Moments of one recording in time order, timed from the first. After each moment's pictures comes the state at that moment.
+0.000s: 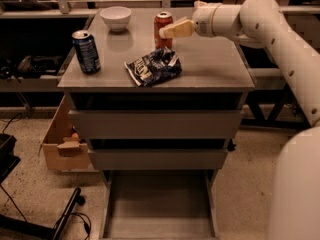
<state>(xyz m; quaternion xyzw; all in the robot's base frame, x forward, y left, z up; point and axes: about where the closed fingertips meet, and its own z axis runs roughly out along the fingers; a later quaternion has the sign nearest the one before) 0.824 -0.069 0.957 -0.37 0.68 0.21 0.60</state>
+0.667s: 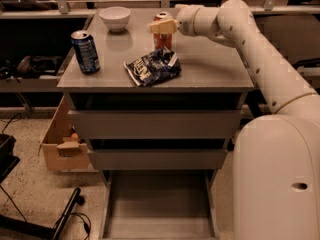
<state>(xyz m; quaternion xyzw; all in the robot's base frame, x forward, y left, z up) 0.875 -0.029 0.939 -0.35 0.67 0.23 0.61</state>
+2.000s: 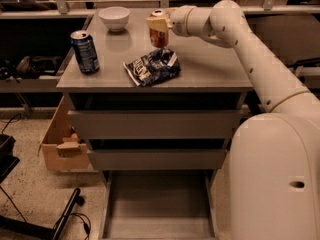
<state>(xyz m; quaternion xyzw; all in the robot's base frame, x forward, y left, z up) 0.877 -0.006 0.938 -0.35 0.67 0.24 0.61</state>
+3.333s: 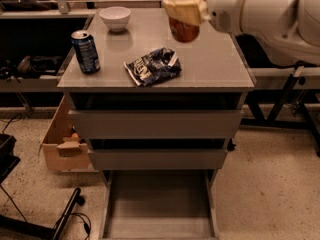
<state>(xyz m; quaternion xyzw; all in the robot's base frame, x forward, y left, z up) 0.603 -0.046 1.087 -0.41 0.61 0.15 0.67</state>
